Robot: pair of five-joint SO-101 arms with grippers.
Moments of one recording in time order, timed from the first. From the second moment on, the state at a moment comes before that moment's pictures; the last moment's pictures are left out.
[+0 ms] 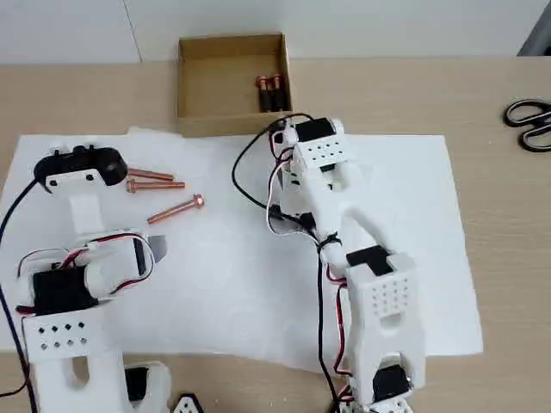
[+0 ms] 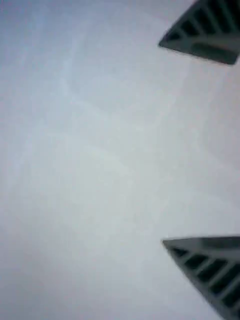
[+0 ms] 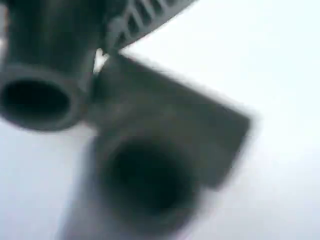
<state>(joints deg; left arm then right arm) -12.5 -50.6 37.1 88.3 6.5 -20.9 33.8 -26.8 95.6 -10.0</state>
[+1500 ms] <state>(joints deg) -12.5 -50.6 37.1 88.3 6.5 -18.7 25.1 -8.7 93.3 1.5</state>
